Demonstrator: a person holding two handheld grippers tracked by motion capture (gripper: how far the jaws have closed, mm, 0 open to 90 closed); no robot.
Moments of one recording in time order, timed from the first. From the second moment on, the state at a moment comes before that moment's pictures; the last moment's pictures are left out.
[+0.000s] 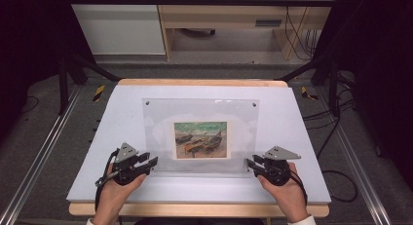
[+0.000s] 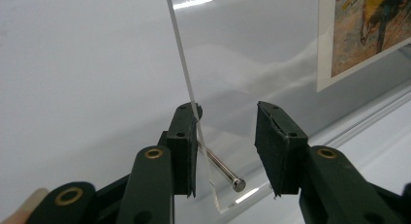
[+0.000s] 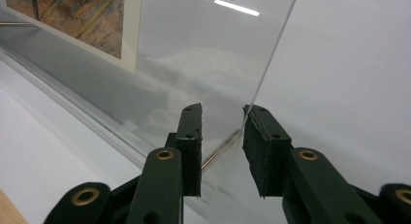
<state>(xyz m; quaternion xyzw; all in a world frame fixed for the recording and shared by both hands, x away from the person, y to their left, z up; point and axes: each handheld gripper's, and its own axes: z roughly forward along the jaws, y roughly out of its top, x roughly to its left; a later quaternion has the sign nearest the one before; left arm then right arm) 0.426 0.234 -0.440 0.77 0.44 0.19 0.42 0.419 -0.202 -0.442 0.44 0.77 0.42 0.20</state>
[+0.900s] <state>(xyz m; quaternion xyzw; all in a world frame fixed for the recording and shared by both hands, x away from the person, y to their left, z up) 0.414 0.234 -0.445 0.78 0.43 0.19 0.41 0.408 -0.201 -0.446 0.43 0.78 0.41 0.20</state>
